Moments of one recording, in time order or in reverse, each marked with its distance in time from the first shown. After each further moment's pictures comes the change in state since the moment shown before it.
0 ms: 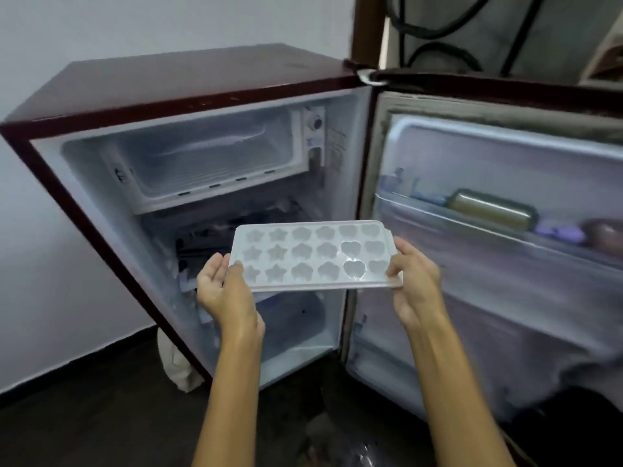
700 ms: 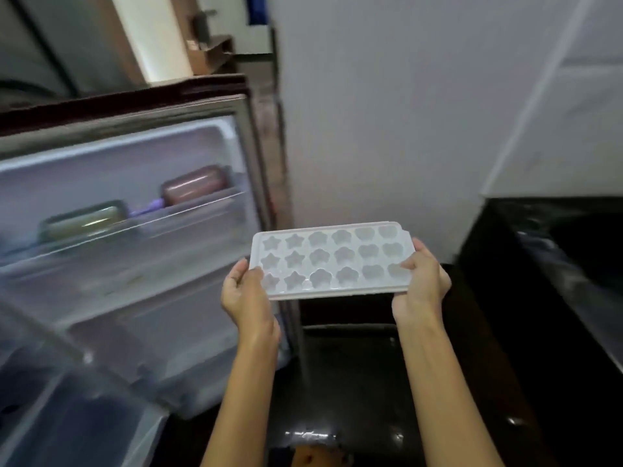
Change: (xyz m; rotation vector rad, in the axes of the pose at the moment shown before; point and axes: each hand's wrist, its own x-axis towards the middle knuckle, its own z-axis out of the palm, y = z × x) left_hand -0.360 -0.120 0.069 0.252 -0.964 -0.497; right_hand -0.234 -0.091 -0.331 0.552 1.187 -0.458
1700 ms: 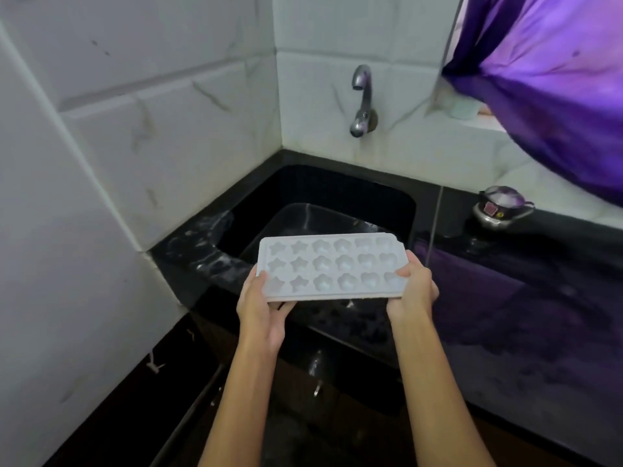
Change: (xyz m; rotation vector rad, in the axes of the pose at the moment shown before) left_hand -0.232 -0.218 0.262 0.417 -1.193 -0.812; right_hand 0.085 -0.204 -0.284 0.493 0.903 -0.458
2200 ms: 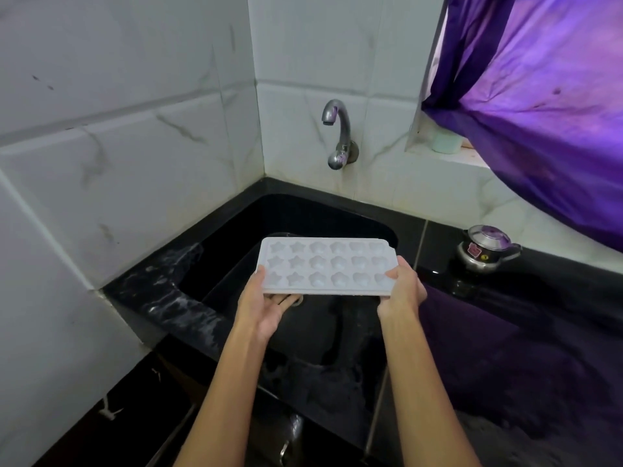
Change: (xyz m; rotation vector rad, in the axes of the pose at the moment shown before) left_hand 0.078 -0.020 0.090 -0.030 -0.127 -0.097; right_hand 0.100 -0.047 0.034 0.018 -0.004 -0.009
